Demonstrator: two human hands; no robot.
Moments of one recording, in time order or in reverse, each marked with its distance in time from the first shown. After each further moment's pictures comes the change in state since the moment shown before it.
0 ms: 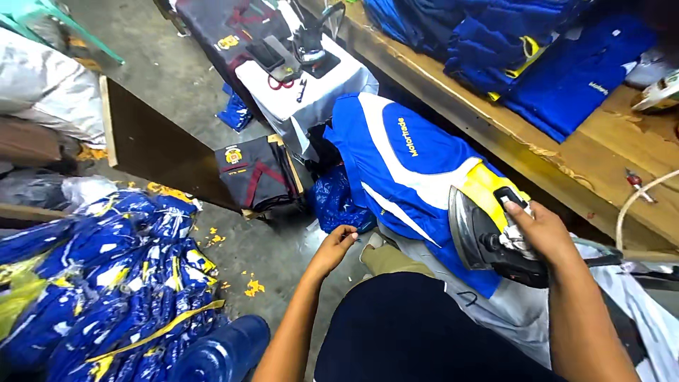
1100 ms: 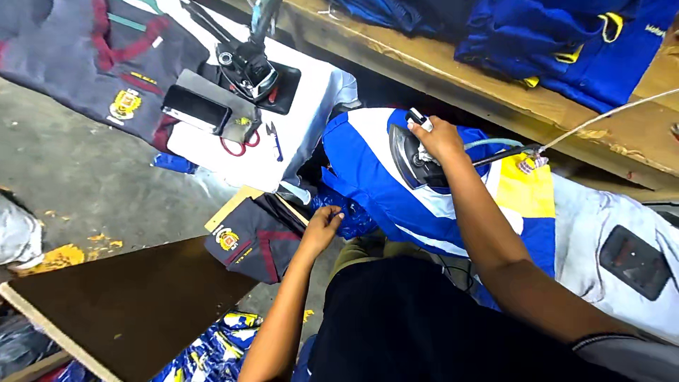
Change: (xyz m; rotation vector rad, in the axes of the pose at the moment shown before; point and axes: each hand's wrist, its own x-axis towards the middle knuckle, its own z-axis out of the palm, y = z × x) left_hand 0.249 0.086 -0.223 0.404 -0.248 -0.011; right_hand 0.277 -0.256 0.164 -0.091 -0.050 0.271
